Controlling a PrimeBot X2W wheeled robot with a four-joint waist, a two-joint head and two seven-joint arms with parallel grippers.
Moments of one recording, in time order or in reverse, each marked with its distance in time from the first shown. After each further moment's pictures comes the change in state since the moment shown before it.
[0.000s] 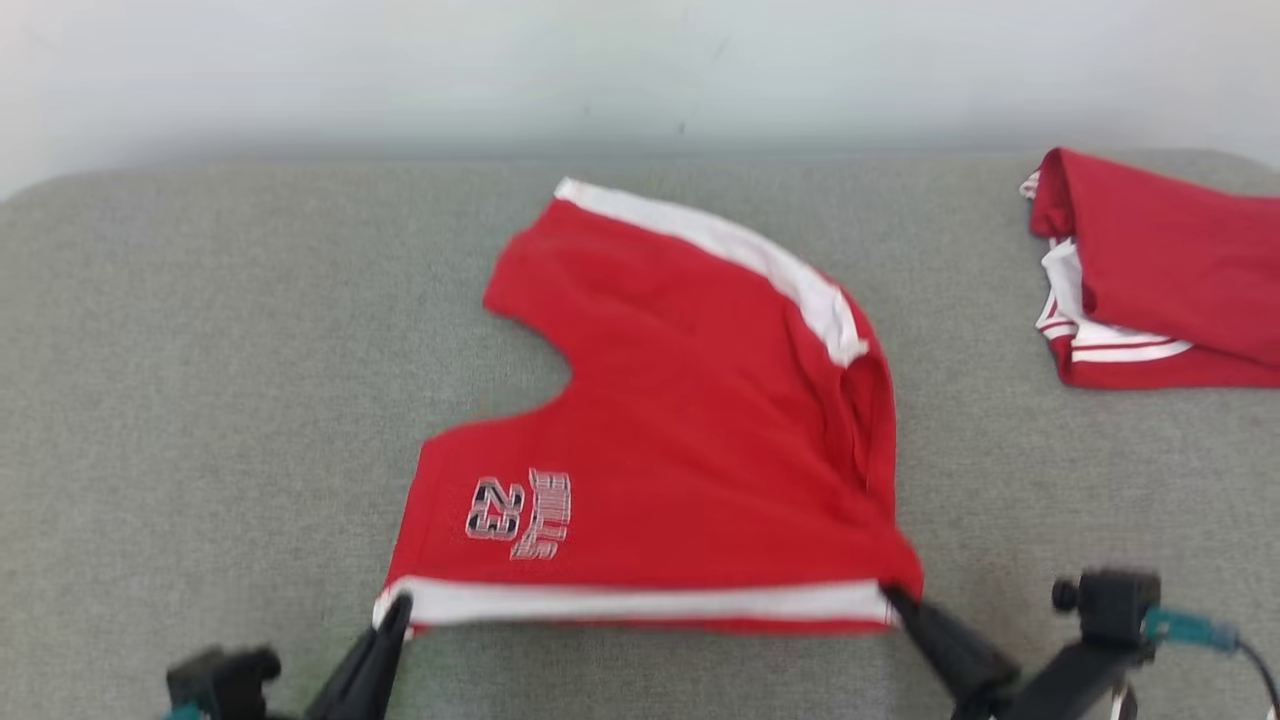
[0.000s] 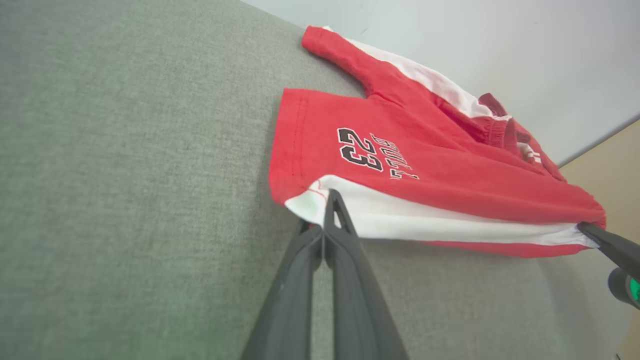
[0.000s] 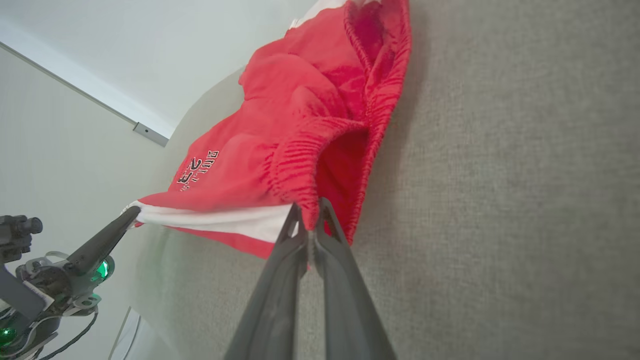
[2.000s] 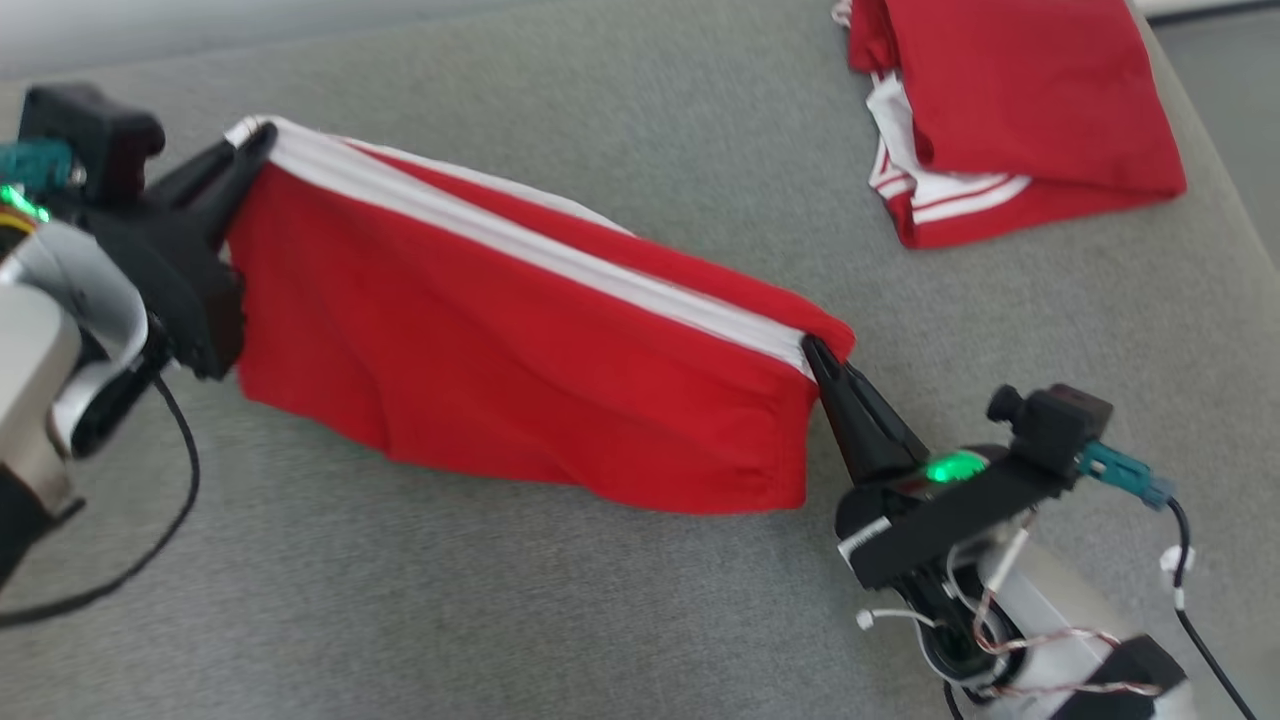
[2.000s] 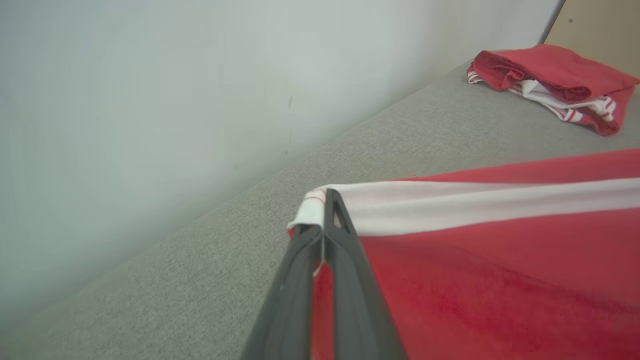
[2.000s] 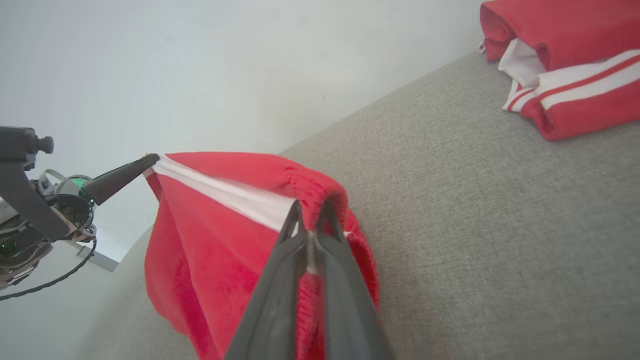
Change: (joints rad) left arm -0.922 0.241 -0.404 0.215 0.090 -0.007 0.250; right arm -0.250 0.298 -0.127 0.108 -0.214 0.000 -0.119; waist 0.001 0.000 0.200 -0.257
